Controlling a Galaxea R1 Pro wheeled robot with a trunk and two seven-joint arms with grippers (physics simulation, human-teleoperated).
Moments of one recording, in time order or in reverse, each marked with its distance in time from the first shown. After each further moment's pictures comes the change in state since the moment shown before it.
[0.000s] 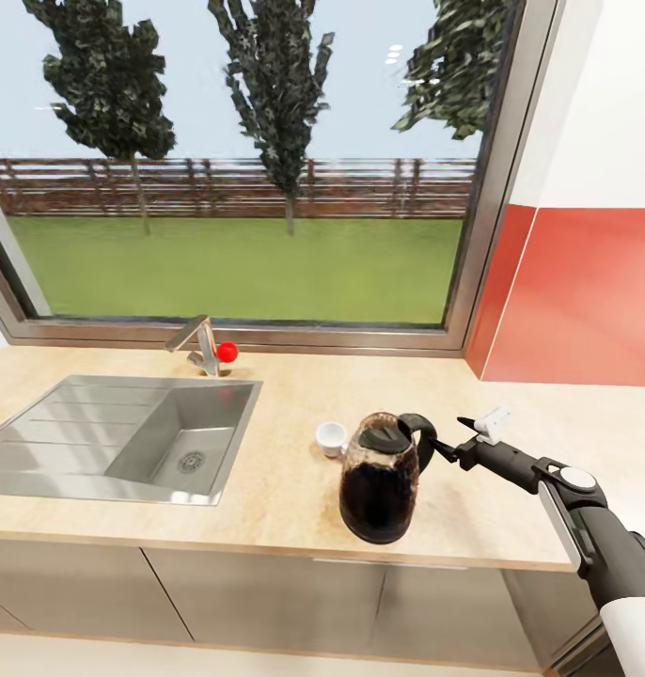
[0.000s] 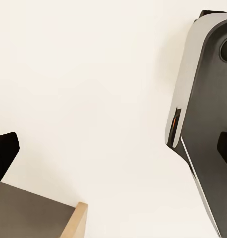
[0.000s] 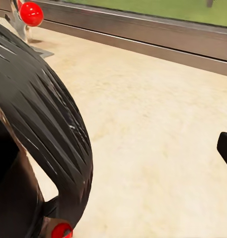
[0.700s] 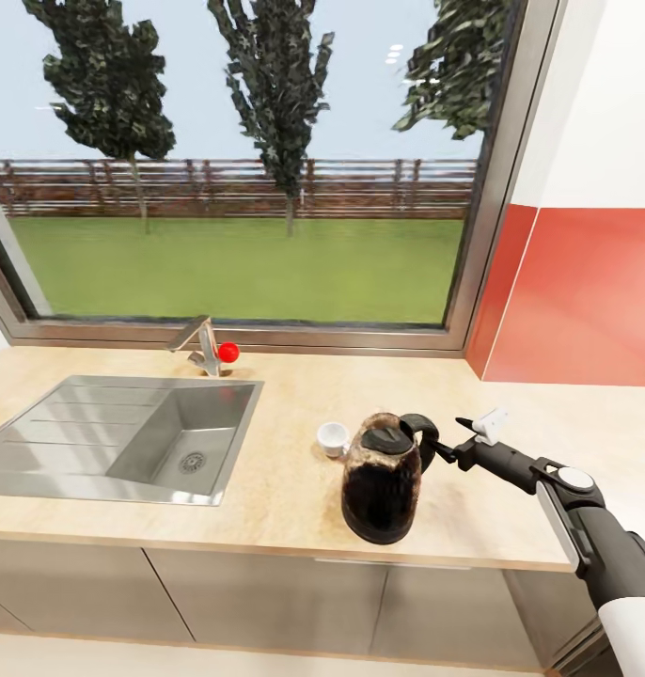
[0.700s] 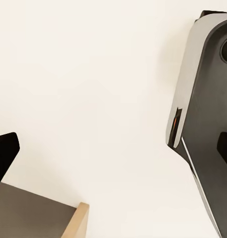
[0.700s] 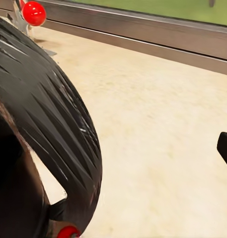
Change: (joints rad) left arm 0.000 0.002 0.001 0.000 0.000 0.000 0.000; right arm 0.000 0.003 0.006 0.002 0.001 -0.001 0.000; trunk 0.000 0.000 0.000
